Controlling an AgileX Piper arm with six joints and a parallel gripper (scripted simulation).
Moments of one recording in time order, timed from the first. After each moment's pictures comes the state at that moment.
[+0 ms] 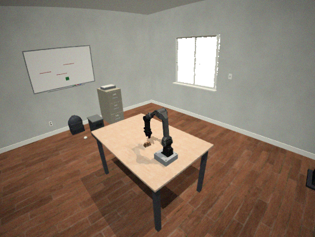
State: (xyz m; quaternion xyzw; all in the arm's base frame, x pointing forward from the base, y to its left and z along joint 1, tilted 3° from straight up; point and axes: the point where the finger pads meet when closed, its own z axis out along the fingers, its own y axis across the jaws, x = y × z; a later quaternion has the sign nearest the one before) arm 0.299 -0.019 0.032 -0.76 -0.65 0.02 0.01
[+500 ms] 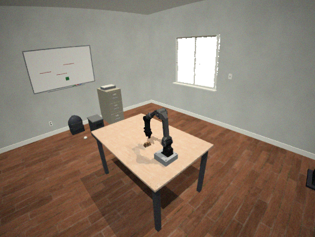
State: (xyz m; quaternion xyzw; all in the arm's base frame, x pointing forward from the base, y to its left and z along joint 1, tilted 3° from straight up) arm 0.299 -0.019 0.031 -0.76 -0.65 0.02 0.01
